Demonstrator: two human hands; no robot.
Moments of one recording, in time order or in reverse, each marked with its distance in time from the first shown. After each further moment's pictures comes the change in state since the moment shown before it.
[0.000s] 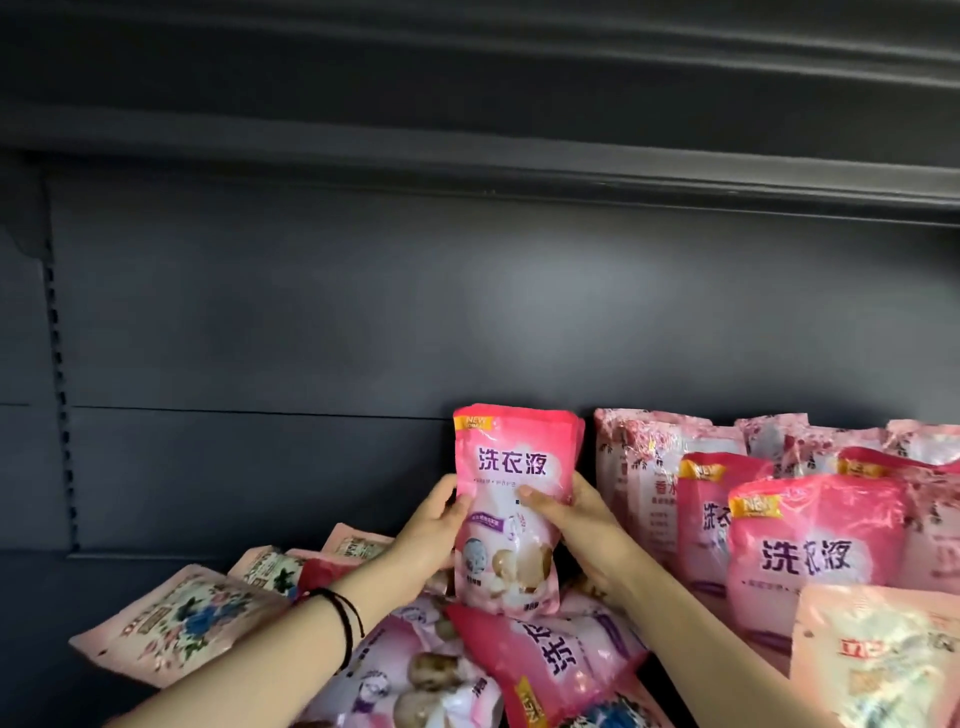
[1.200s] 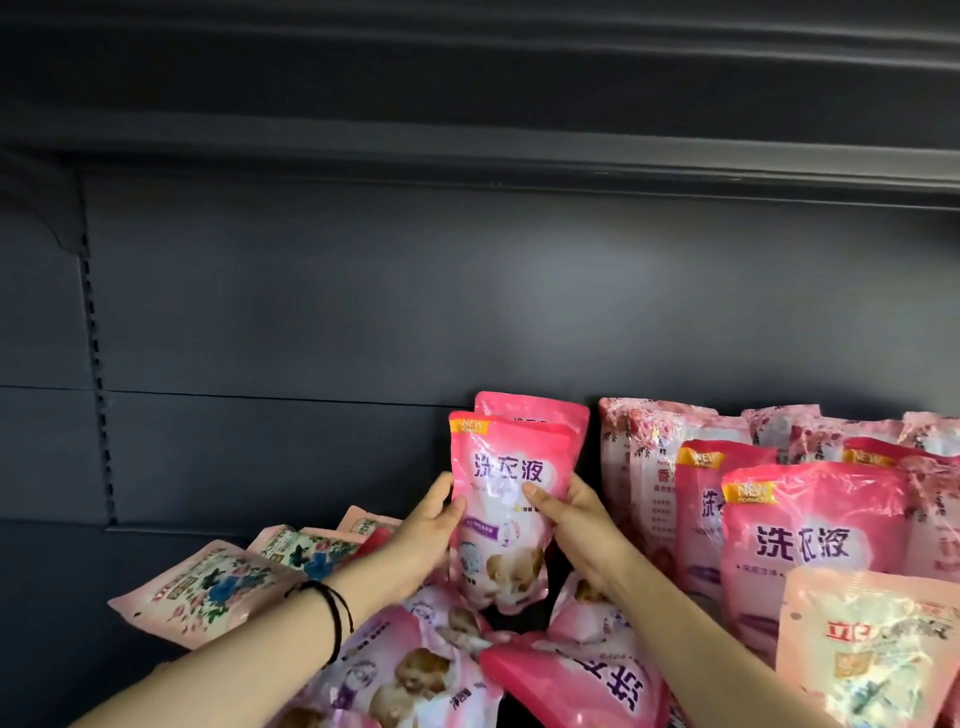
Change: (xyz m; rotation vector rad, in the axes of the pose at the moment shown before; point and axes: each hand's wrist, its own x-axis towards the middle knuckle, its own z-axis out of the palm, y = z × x) left_hand -0.011 -0.017 -0.008 0.021 -0.016 -0.075; right_hand -0.005 0.017 0.002 0.122 -0.035 0.006
